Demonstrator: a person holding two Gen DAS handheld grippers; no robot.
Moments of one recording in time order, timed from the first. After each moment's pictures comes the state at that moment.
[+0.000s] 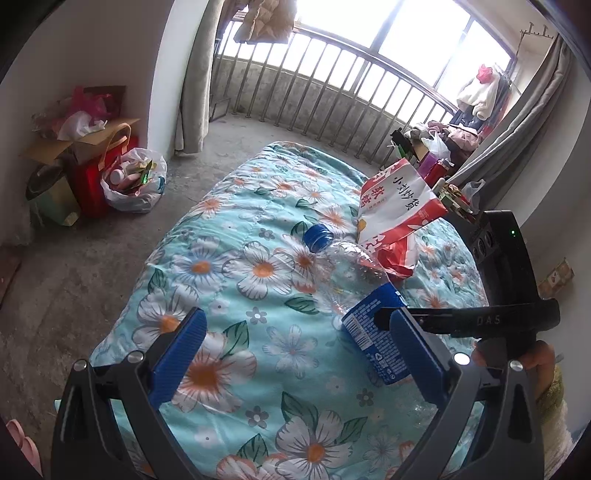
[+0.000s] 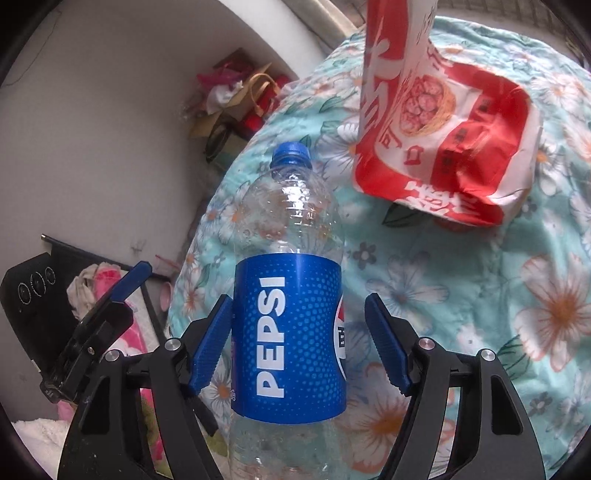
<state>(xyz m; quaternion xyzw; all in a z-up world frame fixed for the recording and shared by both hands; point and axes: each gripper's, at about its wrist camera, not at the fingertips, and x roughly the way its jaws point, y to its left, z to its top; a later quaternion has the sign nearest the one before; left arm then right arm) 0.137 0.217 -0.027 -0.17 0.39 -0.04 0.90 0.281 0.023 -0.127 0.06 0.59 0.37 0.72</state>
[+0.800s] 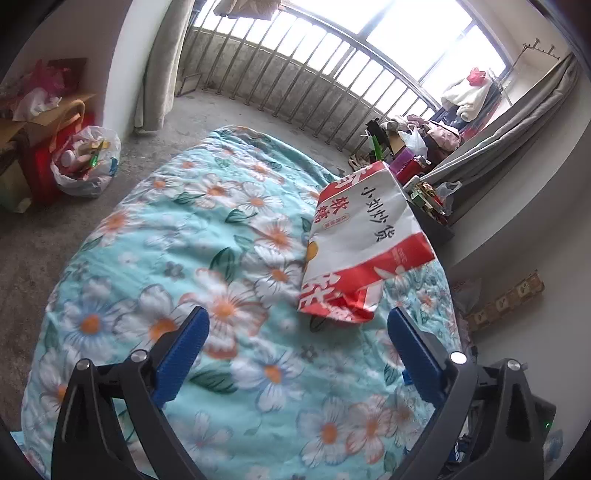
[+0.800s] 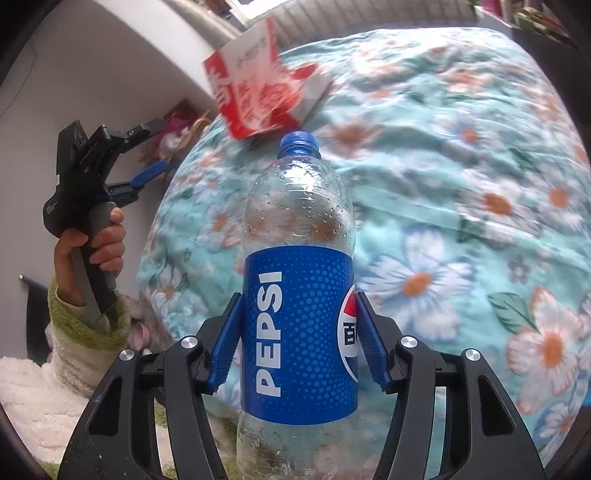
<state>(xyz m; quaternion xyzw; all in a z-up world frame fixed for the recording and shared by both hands) 0.246 0.182 -0.032 -0.23 0.42 -0.11 0.87 0.167 -0.137 -0.116 0.12 0.54 0.23 0.80</state>
